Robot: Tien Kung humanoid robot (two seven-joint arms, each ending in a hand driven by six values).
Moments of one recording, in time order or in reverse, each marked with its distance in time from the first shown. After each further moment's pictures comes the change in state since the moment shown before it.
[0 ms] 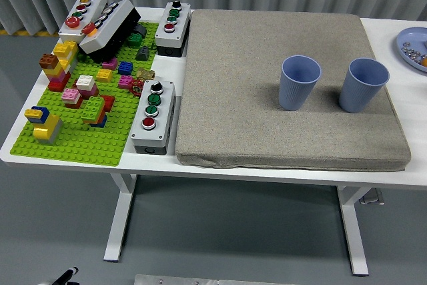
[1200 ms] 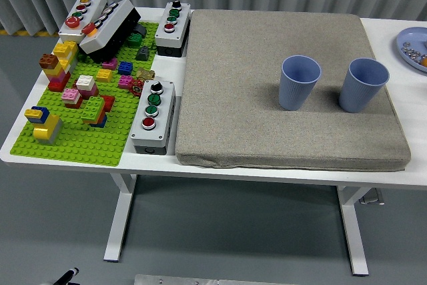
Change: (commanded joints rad) left arm 0.008 -0.003 0.010 0.000 -0.016 0.003 -0.002; right arm 0.010 -0.005 -0.011 0.002 0.004 -0.006 0.001
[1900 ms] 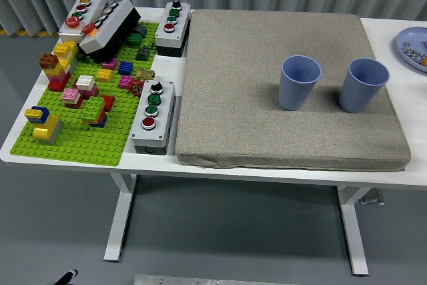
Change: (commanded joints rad) left arm 0.003 0.001 0.004 0.000 -0.009 0.002 -0.005; right arm 0.006 -0.003 -0.010 0.000 0.000 0.002 0.000
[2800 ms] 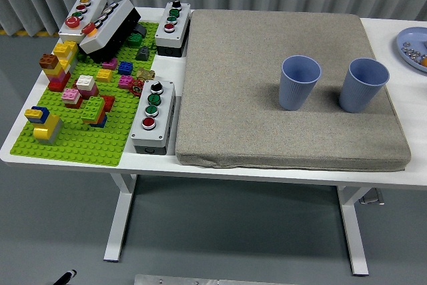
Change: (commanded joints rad) left arm 0.003 0.003 -0.022 0.000 0.014 -0.002 0.005; right arm 0.005 -0.002 0.010 0.003 -0.001 0.000 -0.002
